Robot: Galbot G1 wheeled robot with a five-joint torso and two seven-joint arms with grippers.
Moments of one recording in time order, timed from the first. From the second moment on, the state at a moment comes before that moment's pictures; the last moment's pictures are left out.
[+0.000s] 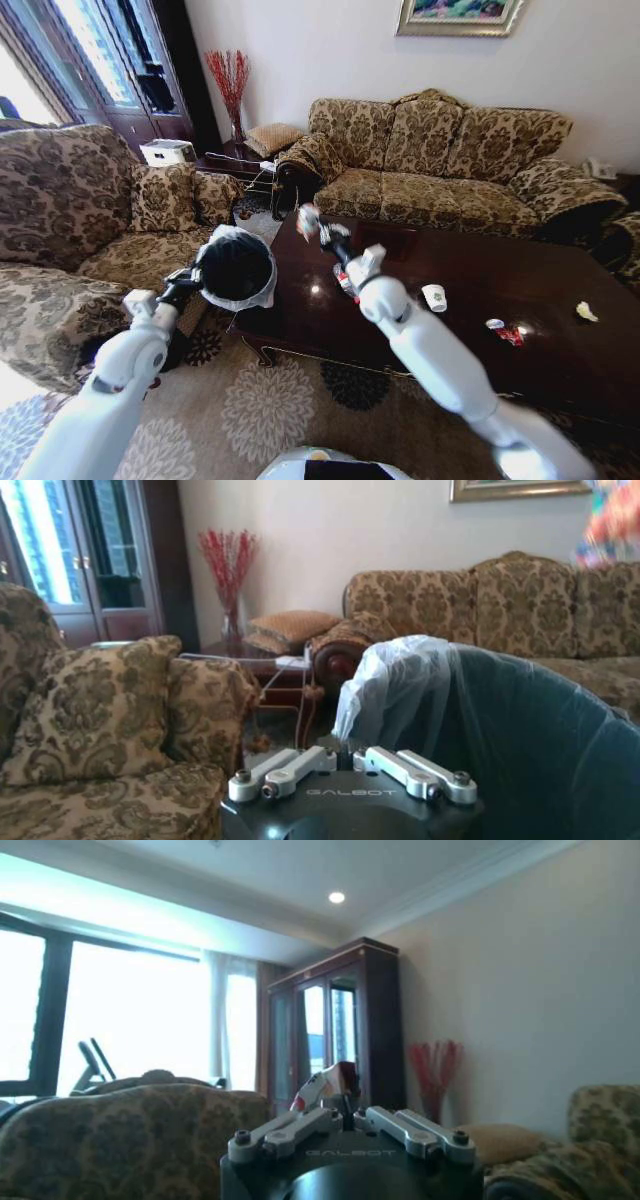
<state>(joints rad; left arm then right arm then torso) 1.33 -0.90 -0.75 -2.09 -0.67 0.36 -0.09 -0.42 1.13 -0.23 1.95 0.73 -0.18 0.20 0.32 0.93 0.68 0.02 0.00</state>
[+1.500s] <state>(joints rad) 1.36 -0.88 -0.81 -2.16 -0.69 0.41 -0.06 -0.90 1.06 0.06 1.88 0.50 -0.31 0.28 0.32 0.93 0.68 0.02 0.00</state>
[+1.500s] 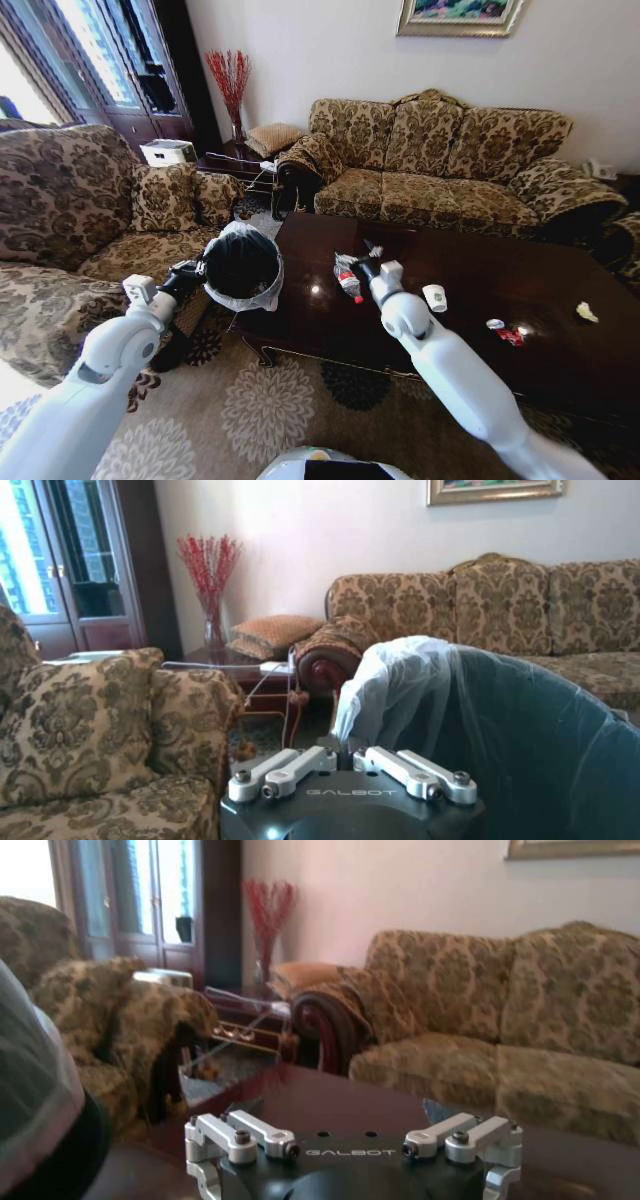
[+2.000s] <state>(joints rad) 1.39 -0.90 -0.81 -2.20 -0.68 0.36 -0.05 -1.02 1.10 0.14 1.82 0.42 -0.25 0.26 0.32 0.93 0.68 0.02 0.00</state>
